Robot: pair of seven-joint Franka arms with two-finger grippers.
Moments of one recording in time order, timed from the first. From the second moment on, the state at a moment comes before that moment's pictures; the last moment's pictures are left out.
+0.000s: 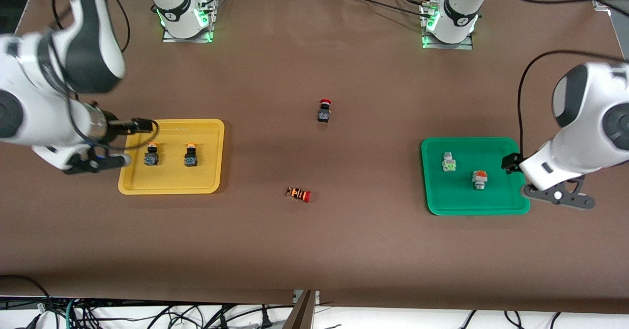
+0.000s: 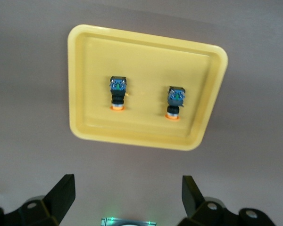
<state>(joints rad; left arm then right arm) 0.13 0.38 -0.24 -1.43 0.24 1.75 0.09 0.19 0.29 -0.08 -1.45 -0.01 1.47 -0.04</state>
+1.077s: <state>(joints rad) 0.02 -0.03 -0.04 -1.76 0.08 1.83 0.08 0.06 -0.04 0.01 -1.55 -0.02 1.35 -0.04</state>
